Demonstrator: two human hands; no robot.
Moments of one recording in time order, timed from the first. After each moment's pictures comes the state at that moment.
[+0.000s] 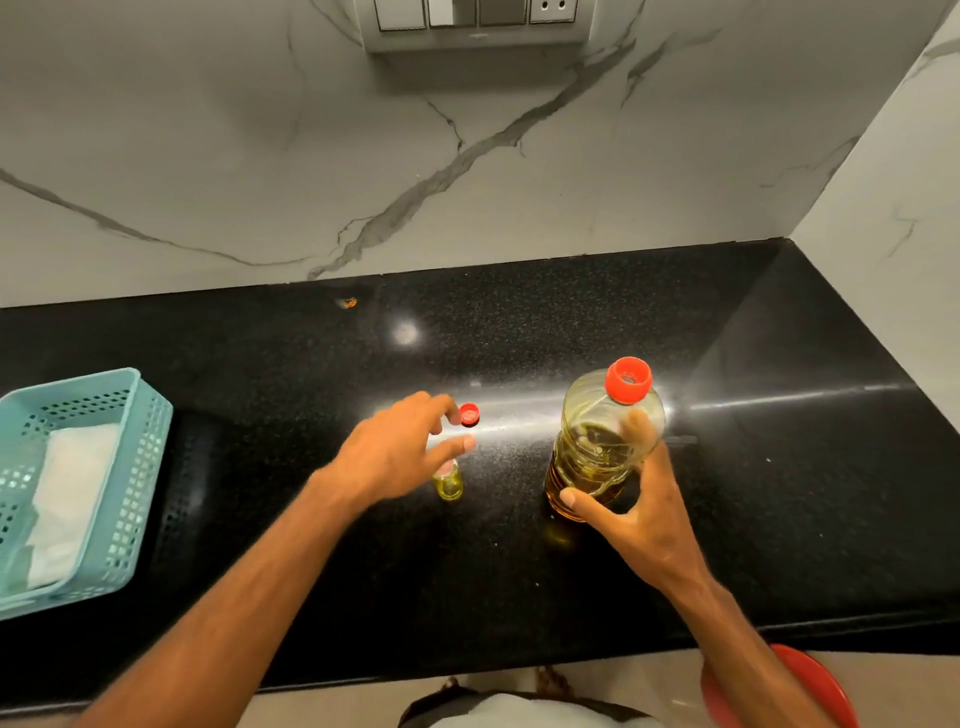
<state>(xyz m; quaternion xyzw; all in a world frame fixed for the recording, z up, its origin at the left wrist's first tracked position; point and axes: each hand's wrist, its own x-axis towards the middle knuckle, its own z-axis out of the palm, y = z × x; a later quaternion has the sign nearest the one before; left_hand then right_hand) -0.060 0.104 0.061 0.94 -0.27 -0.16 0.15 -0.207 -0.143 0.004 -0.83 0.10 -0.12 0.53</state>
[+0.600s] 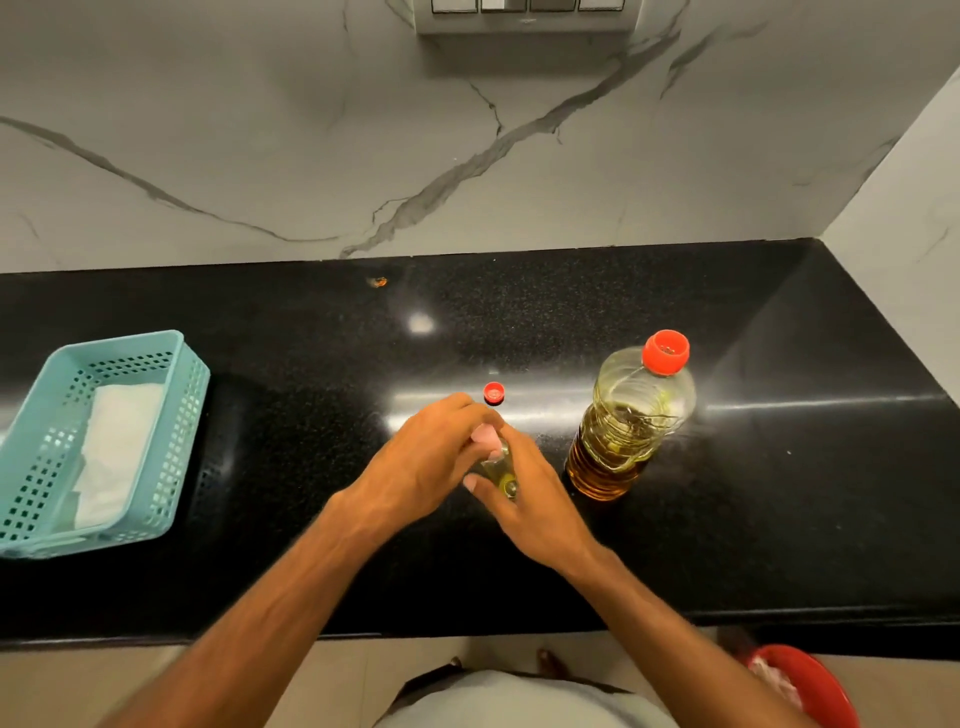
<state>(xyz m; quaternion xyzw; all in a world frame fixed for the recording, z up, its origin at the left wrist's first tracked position) -0.117 0.114 0.078 0.90 -0.34 -0.07 0.28 -0.176 -0.031 0.000 -0.84 -0.03 0.02 0.54</state>
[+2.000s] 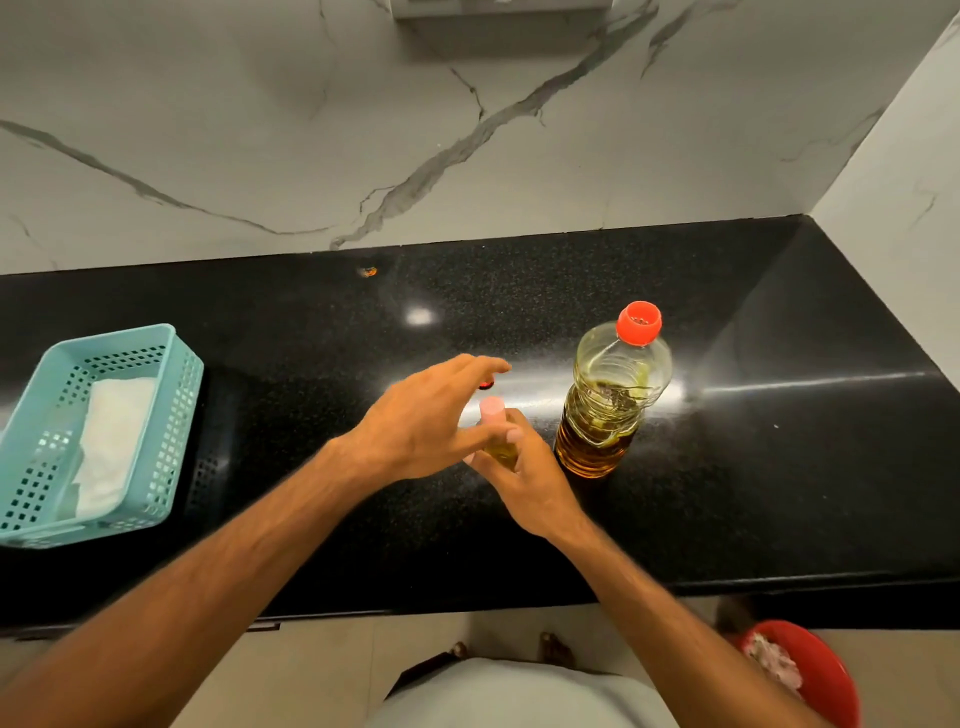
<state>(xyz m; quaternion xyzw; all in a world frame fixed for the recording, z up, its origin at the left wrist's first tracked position) -0.108 0.102 0.092 0.90 -0.37 -0.07 0.20 -0.179 -0.036 -0.004 -0.76 0.01 0.02 0.65</state>
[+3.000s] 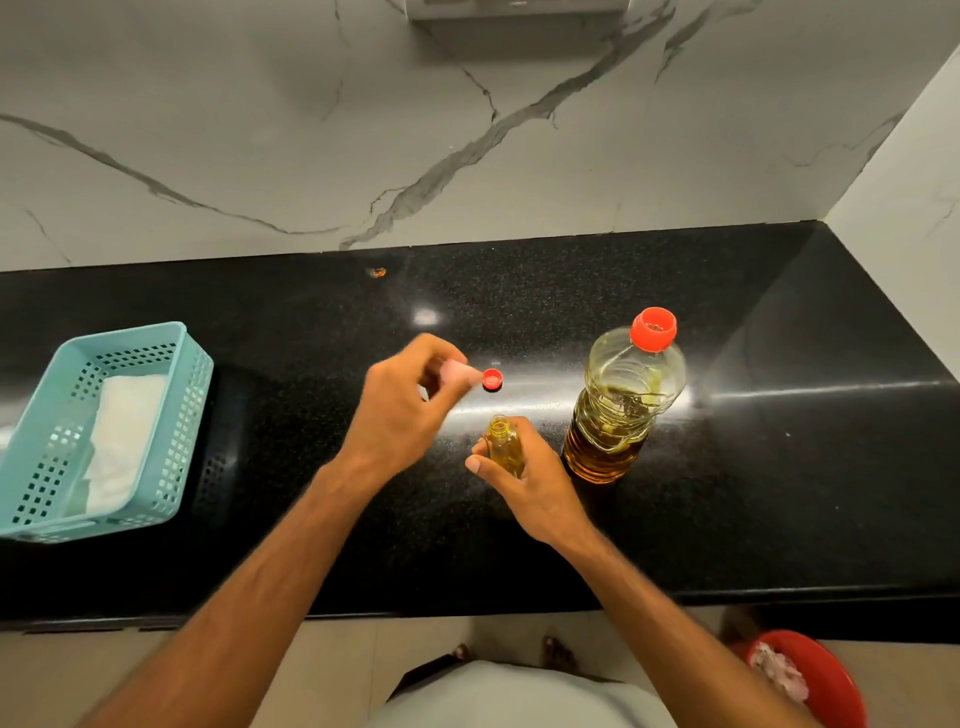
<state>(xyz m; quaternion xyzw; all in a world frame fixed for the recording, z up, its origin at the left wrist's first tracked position) -0.105 0.120 0.079 0.87 -0.23 0.07 0.44 -0.180 -0.035 -0.011 -0.76 0.02 0.01 0.65</state>
